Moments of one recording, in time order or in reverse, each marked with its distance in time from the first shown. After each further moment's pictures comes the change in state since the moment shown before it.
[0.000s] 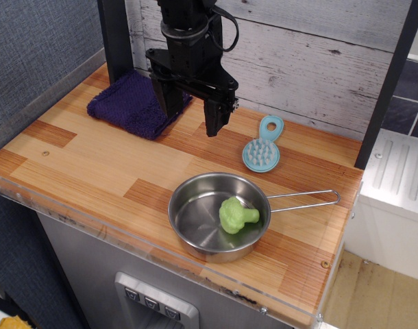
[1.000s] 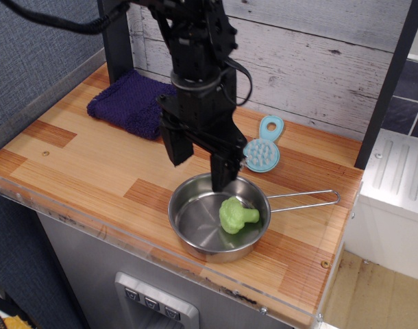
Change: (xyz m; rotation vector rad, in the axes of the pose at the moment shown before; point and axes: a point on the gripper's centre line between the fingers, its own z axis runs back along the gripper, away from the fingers) arm -0.044 -0.043 -0.012 -0.053 0.078 -0.131
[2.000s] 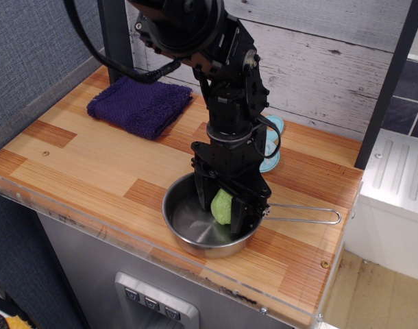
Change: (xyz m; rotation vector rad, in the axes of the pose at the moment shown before) arm 0.003 -0.025 -0.054 -0.061 0.084 -0.100
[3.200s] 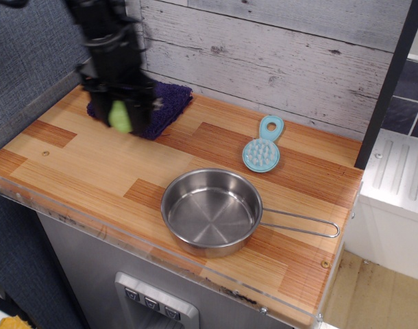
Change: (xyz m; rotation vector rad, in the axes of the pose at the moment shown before) arm -0.033 0.155 0.055 0.037 -0.113 0.365
